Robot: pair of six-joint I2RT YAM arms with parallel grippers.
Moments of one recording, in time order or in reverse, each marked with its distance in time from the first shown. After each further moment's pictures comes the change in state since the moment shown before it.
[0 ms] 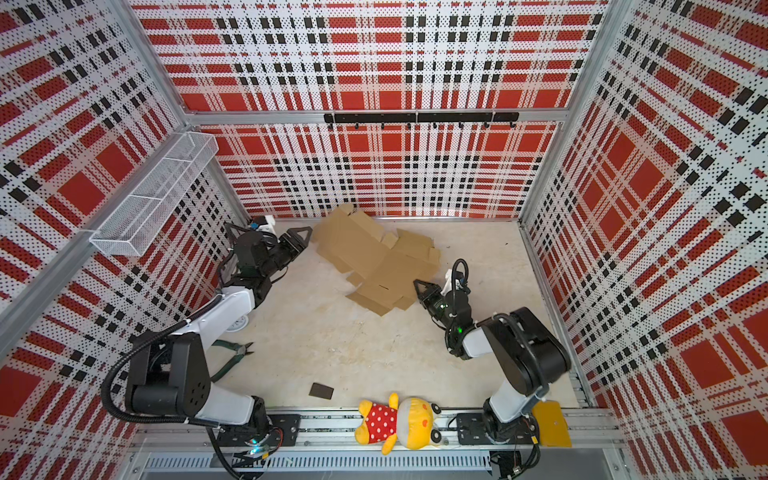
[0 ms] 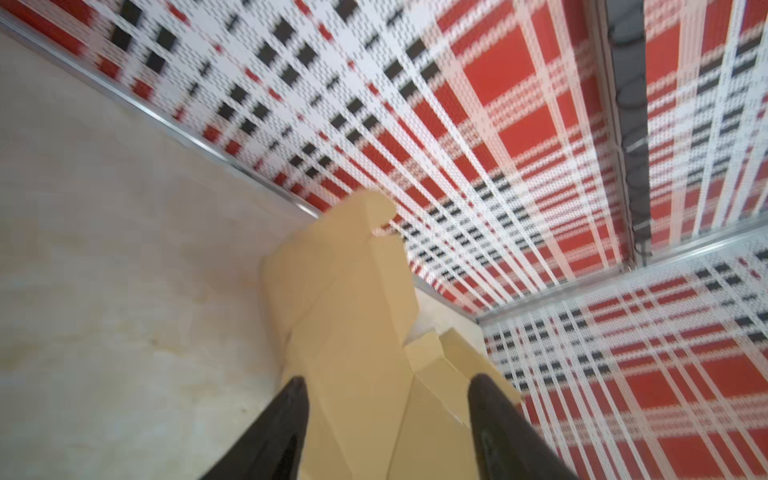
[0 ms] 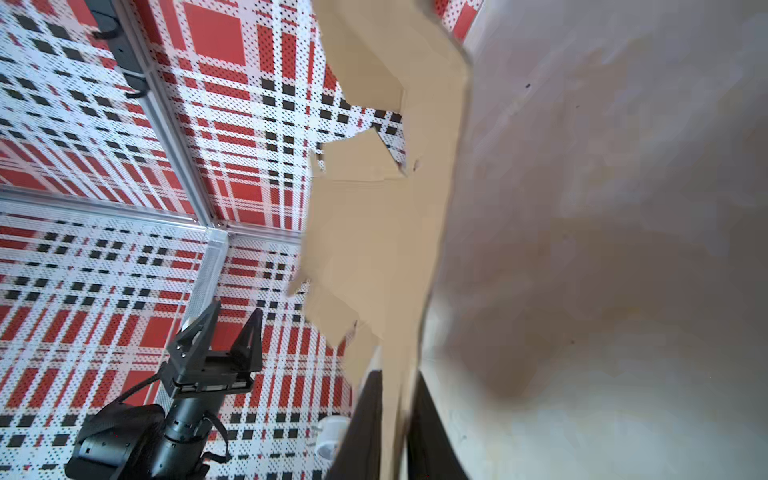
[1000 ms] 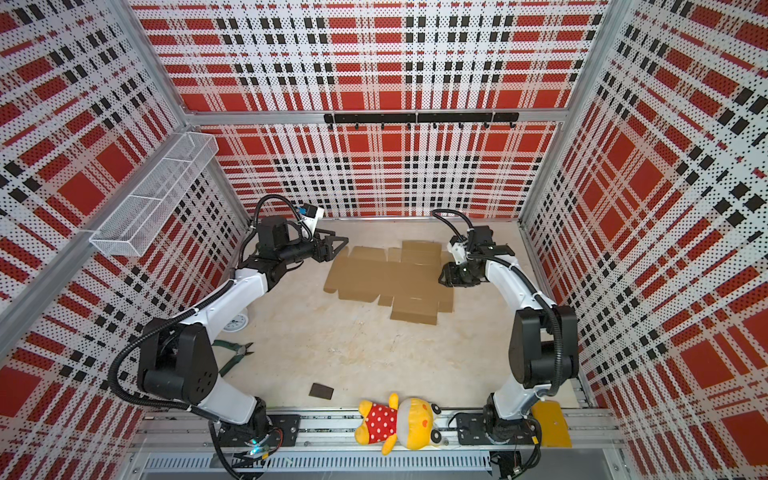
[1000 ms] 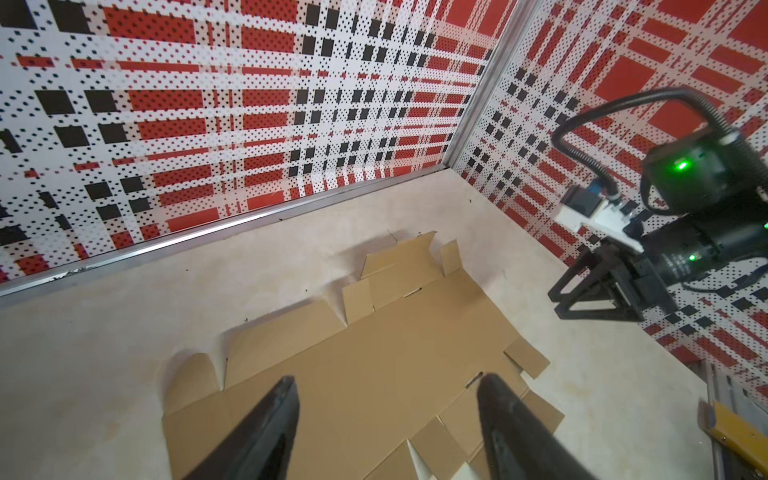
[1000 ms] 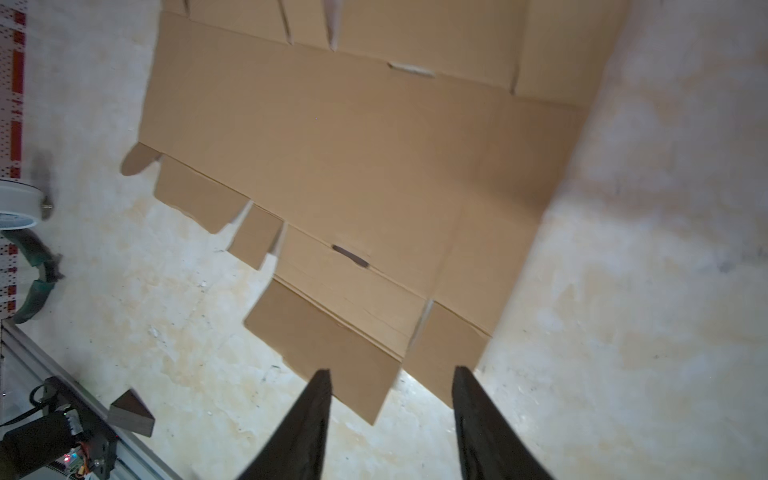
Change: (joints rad) left arm -0.195 0.110 0.236 -0.272 0.288 0.705; right arm -0.341 0.068 0.802 -1.743 -0.192 -1.178
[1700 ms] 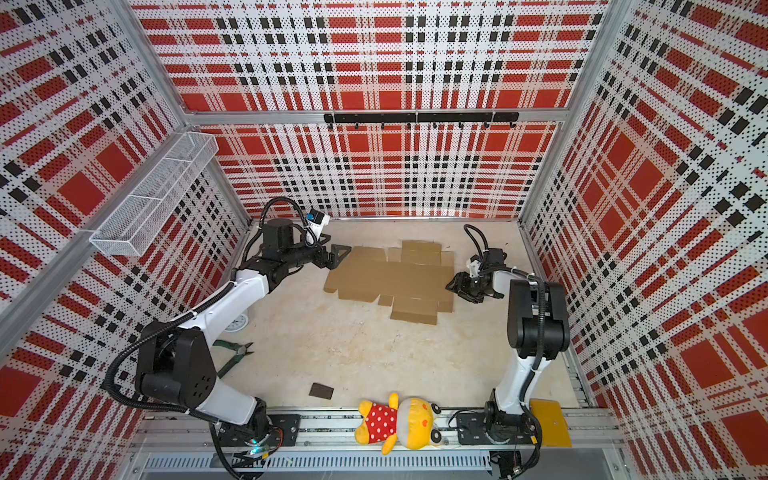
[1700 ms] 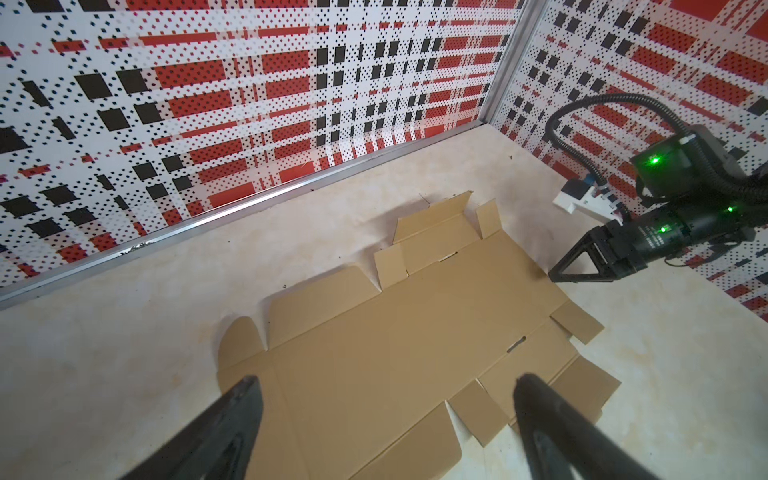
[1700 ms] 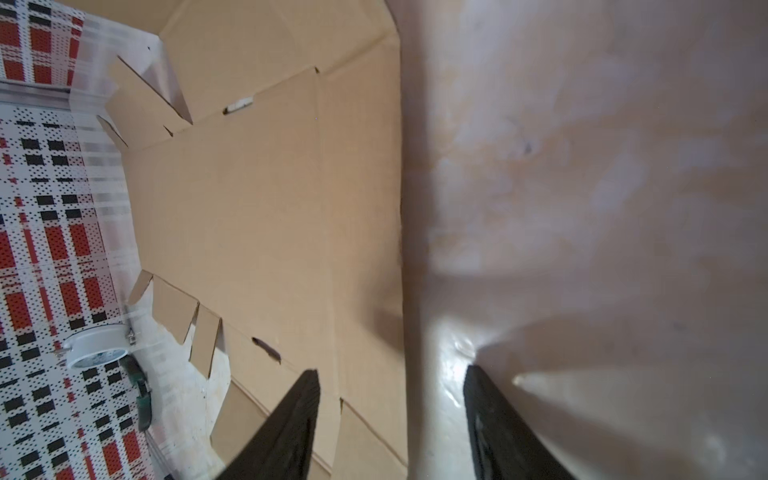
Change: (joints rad) left arm -0.021 -0.024 0.000 -0.130 -0.126 0.137; right arm -0.122 0.223 -0.155 0.418 -0.167 0.256
